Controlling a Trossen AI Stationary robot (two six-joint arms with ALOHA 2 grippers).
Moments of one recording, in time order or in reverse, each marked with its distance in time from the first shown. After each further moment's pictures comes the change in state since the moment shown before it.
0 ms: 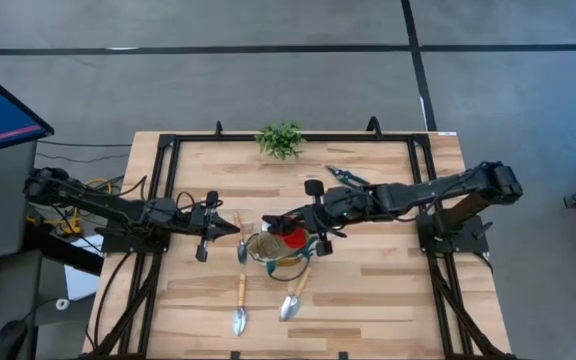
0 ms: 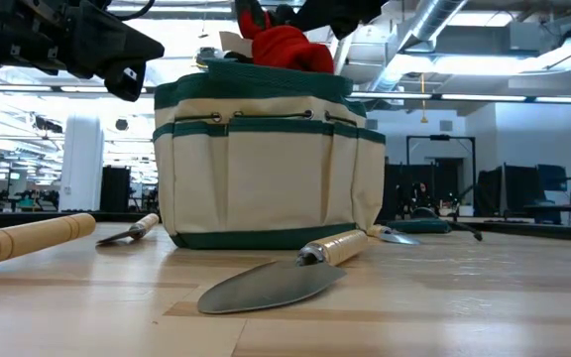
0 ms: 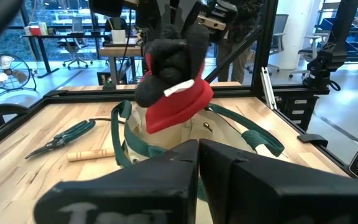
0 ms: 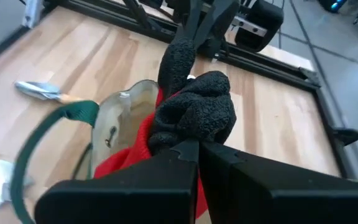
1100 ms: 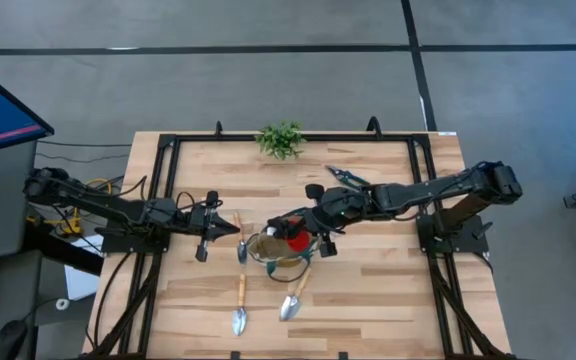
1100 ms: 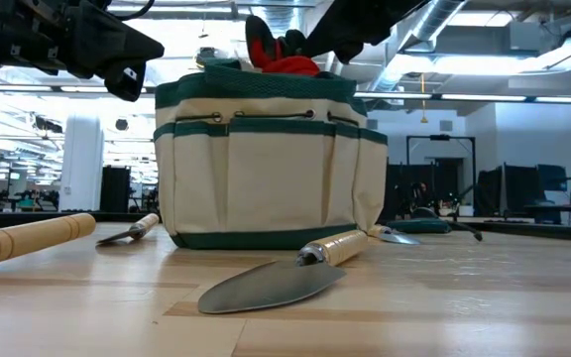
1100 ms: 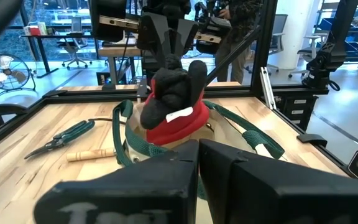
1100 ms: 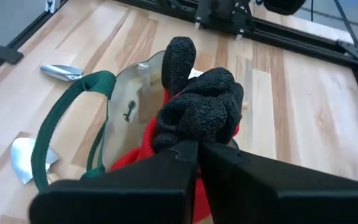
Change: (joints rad) left arm 0.000 0.000 0.000 0.000 0.005 0.000; right arm -0.027 0.000 -0.065 -0.005 -0.109 0.078
